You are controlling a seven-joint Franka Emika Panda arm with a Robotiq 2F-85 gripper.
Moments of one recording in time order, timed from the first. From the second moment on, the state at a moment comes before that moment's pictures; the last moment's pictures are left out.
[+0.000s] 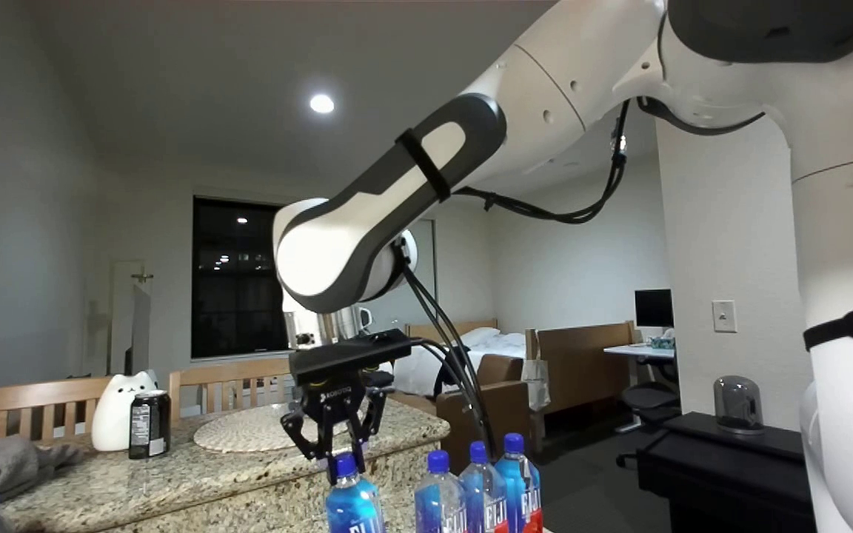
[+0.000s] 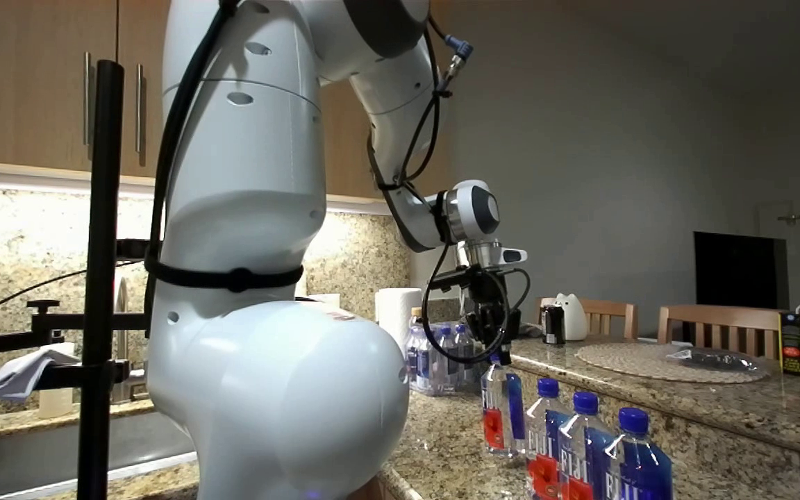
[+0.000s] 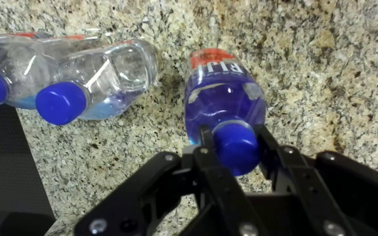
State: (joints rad) arm 0.19 -0.05 0.19 -2.18 -0.18 2.10 0.68
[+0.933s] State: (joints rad) arm 0.16 -0.07 0.13 -2.26 -0.09 2.17 0.65
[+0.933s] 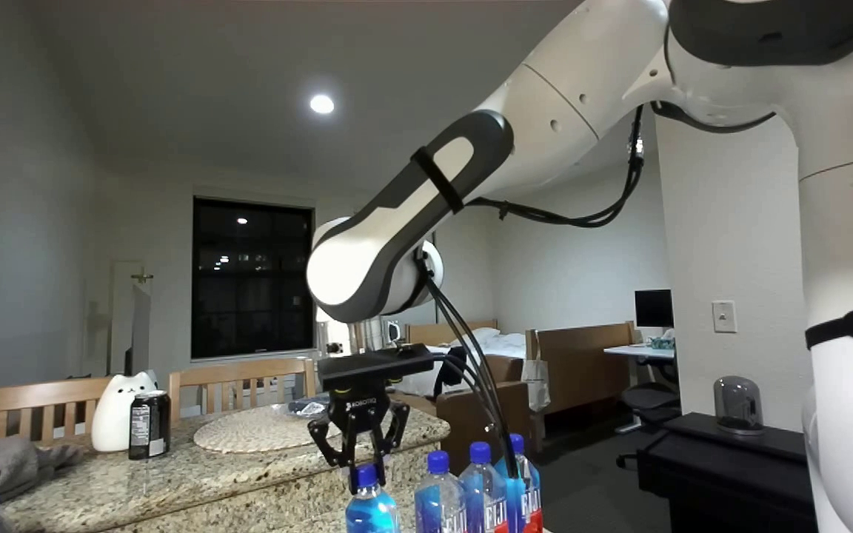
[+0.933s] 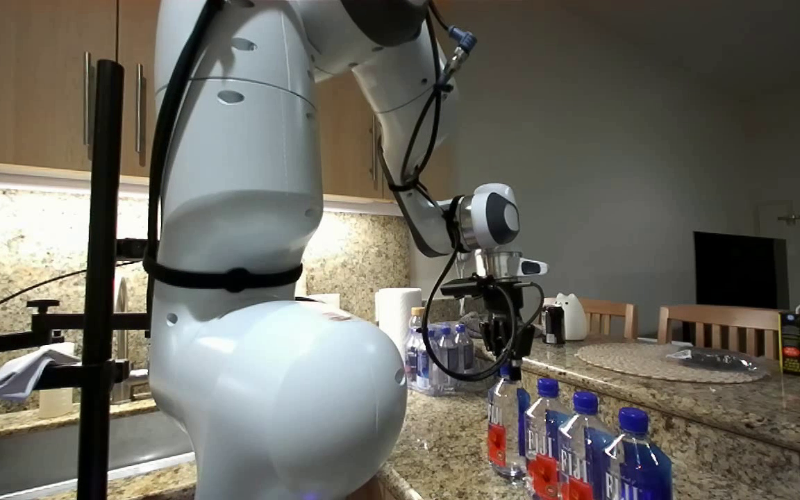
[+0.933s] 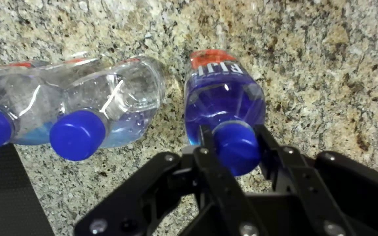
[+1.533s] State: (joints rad) arm 0.14 -0.14 0.12 -2.34 -0.09 2.21 0.54
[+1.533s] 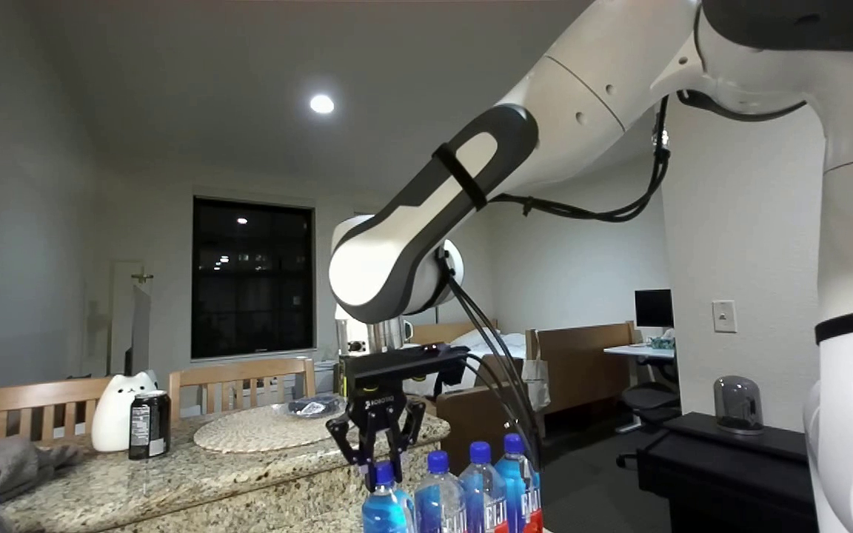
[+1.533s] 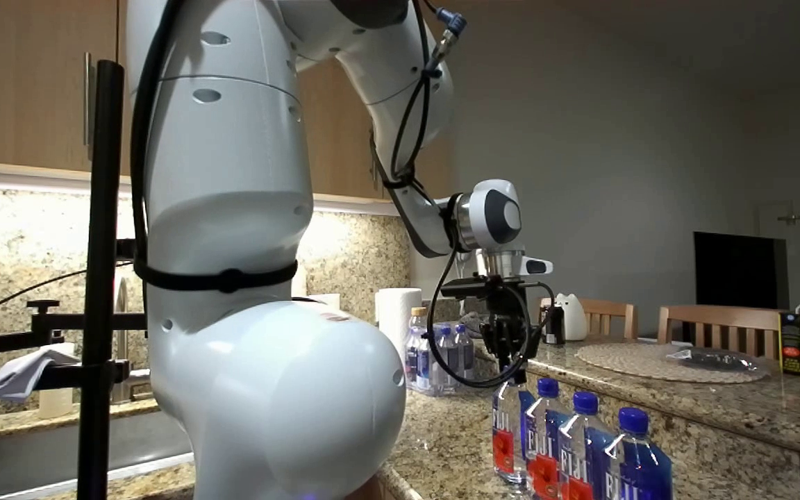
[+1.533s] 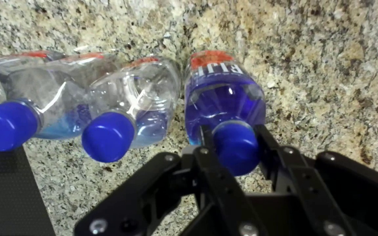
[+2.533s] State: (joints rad) arm 0.12 -0.16 0.10 -2.39 -0.07 2.28 0.50
